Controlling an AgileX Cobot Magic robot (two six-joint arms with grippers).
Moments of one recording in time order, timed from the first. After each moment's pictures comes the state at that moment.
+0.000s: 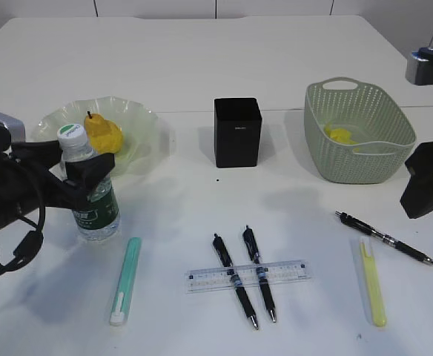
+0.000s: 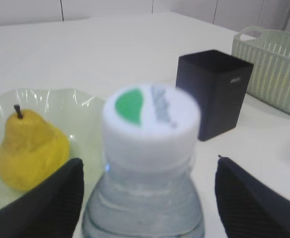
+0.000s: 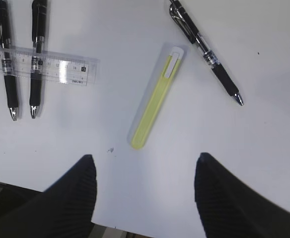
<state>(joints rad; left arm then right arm) -0.19 1.86 -0.49 0.33 -1.16 -0.16 0.19 1.35 -1.06 0.07 1.10 -0.05</state>
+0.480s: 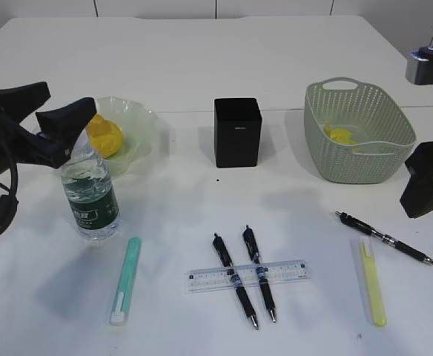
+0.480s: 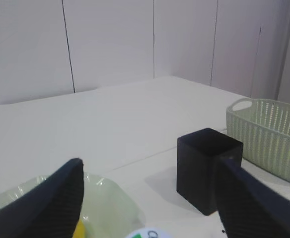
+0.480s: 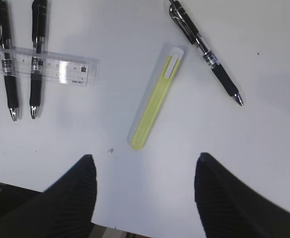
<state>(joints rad) -0.19 1.65 -0.48 0.32 -1.15 -0.16 0.19 1.35 -1.06 0.07 1.10 -0.05</state>
